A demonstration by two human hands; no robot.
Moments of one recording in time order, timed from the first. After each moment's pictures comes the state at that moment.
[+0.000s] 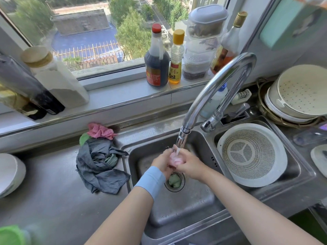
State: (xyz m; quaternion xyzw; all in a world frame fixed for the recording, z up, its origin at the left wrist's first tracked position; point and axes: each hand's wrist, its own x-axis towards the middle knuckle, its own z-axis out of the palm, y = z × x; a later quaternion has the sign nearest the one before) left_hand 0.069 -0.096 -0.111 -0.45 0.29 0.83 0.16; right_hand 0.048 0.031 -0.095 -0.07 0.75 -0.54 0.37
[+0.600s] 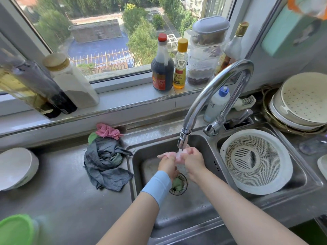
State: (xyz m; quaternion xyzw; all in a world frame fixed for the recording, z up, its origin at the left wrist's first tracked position) left_hand 0.082 -0.079 -0.108 -0.45 0.49 0.74 0.12; right_hand 0.048 0.011 -0.090 0.21 0.67 -0.67 0.24
